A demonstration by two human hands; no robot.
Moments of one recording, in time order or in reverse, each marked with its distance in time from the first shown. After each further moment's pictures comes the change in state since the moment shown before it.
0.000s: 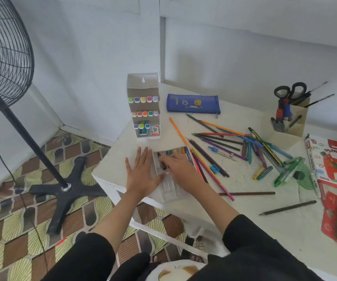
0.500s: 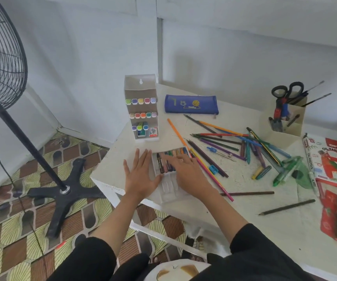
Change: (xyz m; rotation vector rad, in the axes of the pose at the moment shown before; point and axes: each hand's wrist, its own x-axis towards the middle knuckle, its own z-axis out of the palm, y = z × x) left_hand 0.000 -0.001 0.001 -0.023 0.033 0.014; right_hand -0.015 0.006 -0.009 -0.097 -0.033 0.140
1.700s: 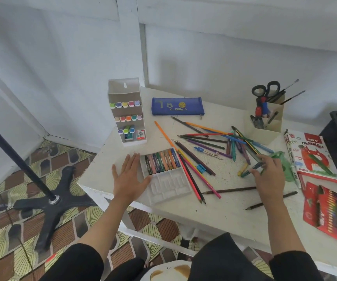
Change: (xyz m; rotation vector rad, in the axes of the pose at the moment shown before) left_hand -0.001 0.005 -0.005 -0.042 -0.012 -0.035; right_hand -0.118 0.144 -0.076 0.076 0.514 0.779
